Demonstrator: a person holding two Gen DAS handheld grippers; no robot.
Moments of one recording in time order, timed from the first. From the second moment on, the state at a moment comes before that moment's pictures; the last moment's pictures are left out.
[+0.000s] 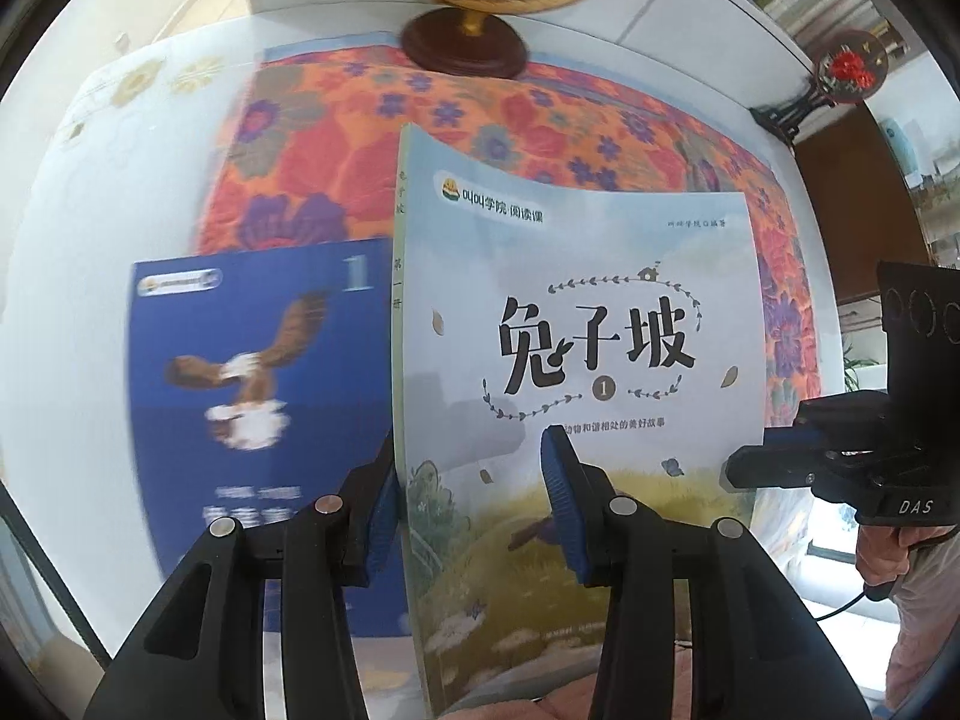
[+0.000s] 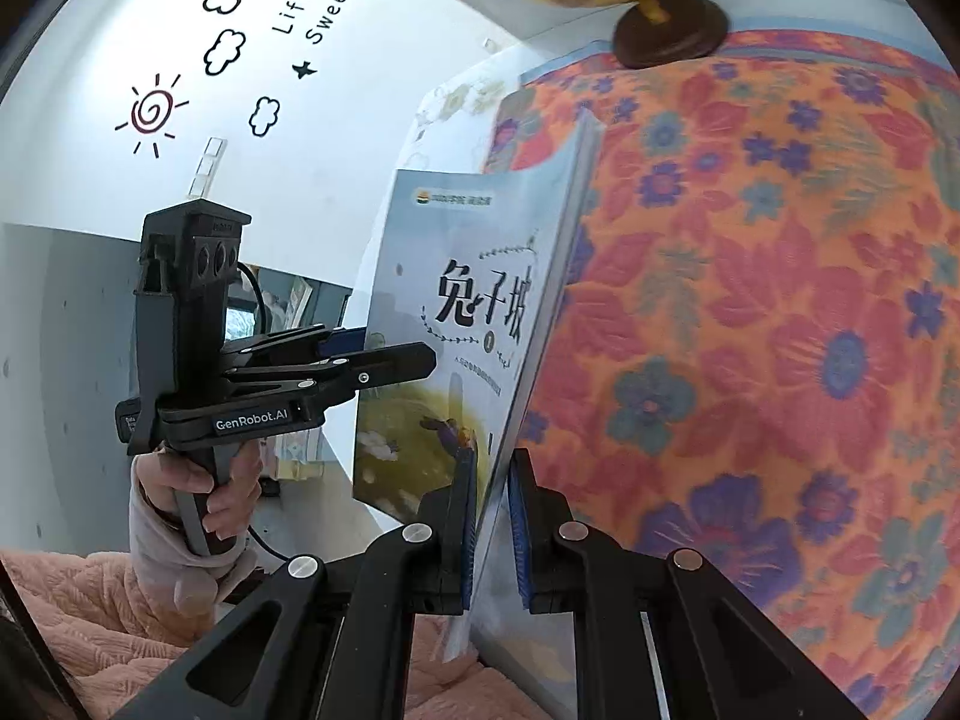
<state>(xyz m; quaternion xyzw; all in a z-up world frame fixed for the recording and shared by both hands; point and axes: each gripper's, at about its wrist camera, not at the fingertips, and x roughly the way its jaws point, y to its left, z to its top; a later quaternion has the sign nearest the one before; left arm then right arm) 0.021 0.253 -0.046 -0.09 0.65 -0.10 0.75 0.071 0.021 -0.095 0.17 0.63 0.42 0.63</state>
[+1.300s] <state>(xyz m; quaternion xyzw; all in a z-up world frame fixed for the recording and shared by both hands) 0.014 0.383 -0.077 -0.10 0.67 -0.08 0.74 0.054 0.147 -0.119 0.19 0.66 0.38 0.62</state>
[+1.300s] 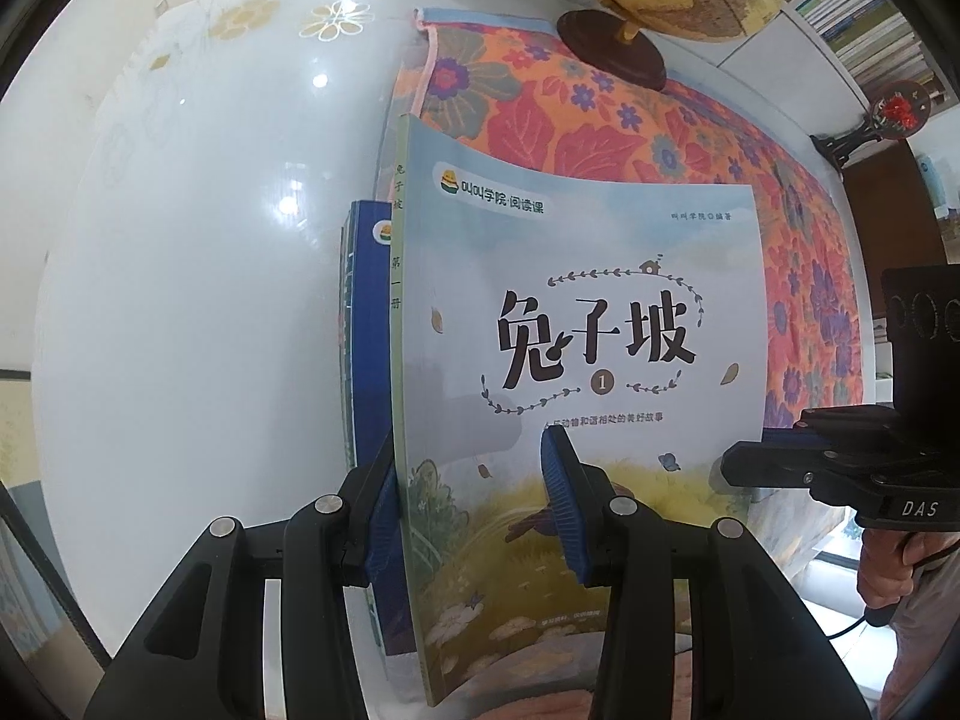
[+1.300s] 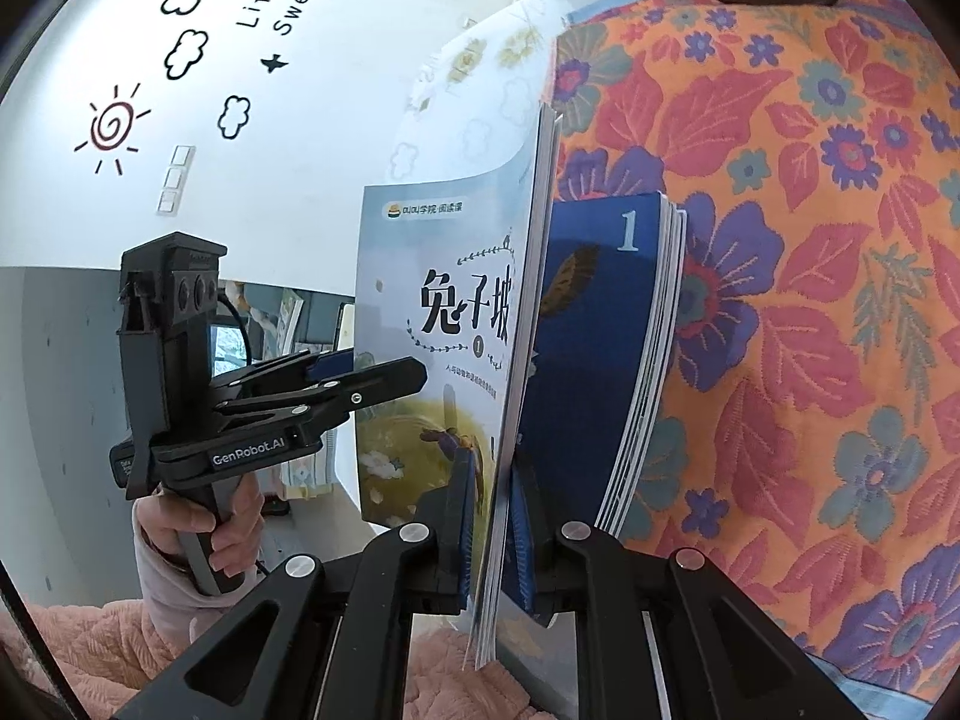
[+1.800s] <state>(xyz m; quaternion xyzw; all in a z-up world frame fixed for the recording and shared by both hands) 0.021 0.391 -0.096 -0.10 0.68 -0.07 0.72 0.053 0.157 -0.124 0.19 0.68 0.36 0.61</state>
